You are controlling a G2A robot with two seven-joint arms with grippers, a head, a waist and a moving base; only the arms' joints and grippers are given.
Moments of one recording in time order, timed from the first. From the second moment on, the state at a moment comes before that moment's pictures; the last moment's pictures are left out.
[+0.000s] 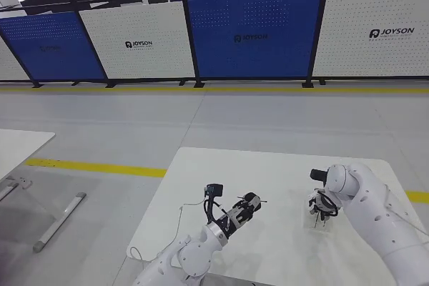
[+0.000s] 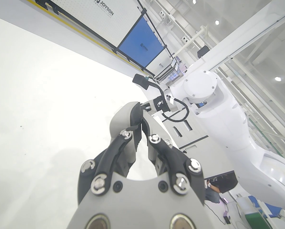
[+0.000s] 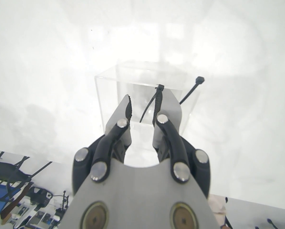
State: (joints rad) left arm 1.45 -1.21 -1.02 -1.70 0.32 -0.13 -0.05; right arm -0.57 -1.32 0.77 -0.80 -0.71 0.34 1.36
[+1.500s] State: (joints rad) left arm 1.45 -1.21 -1.02 -1.70 0.32 -0.13 -0.05; right arm -1.14 -1.17 1.39 -1.71 -0.71 0.33 1.28
